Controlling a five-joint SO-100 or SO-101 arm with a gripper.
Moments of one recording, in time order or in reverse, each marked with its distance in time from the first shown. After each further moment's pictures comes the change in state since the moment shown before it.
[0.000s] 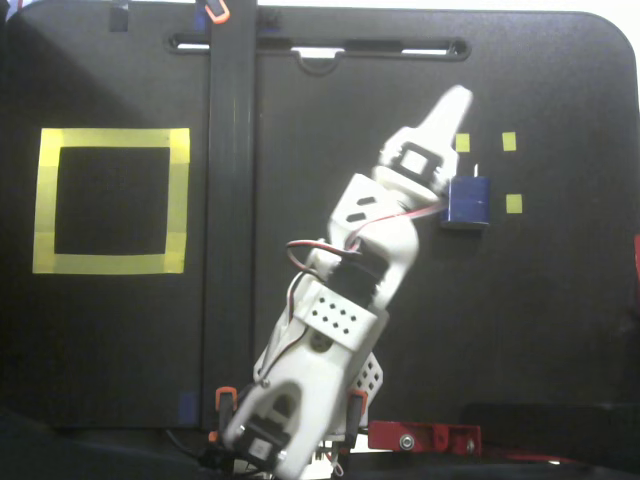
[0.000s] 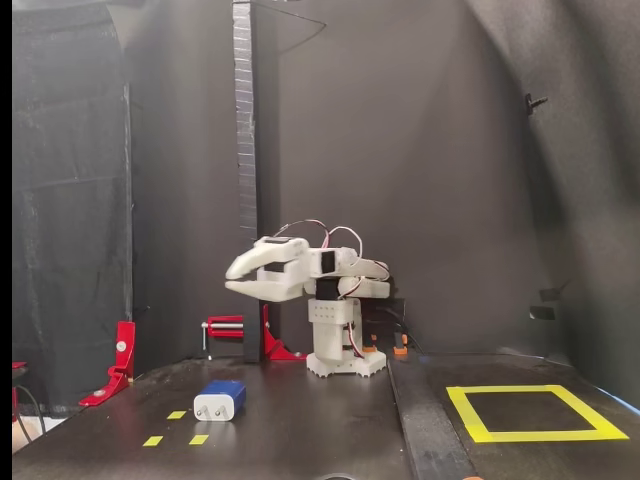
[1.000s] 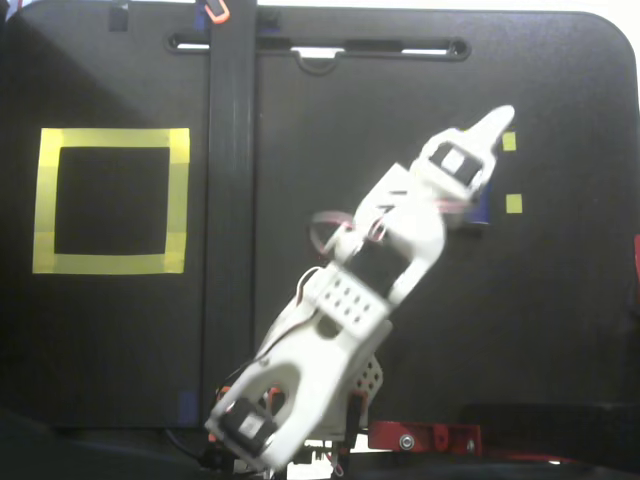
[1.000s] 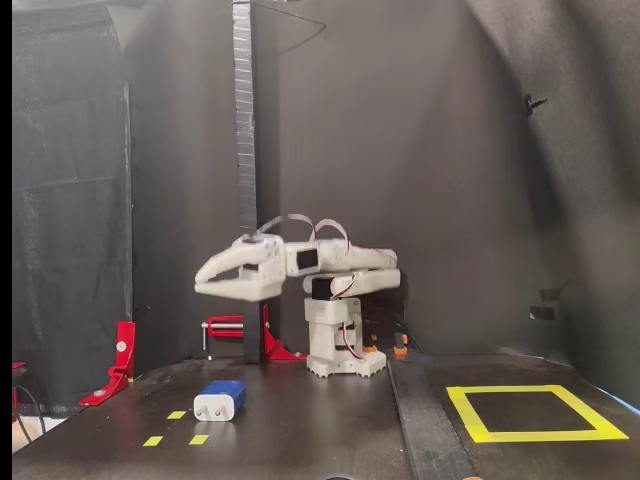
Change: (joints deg) arm 5.5 -20.3 -17.0 6.4 -1.6
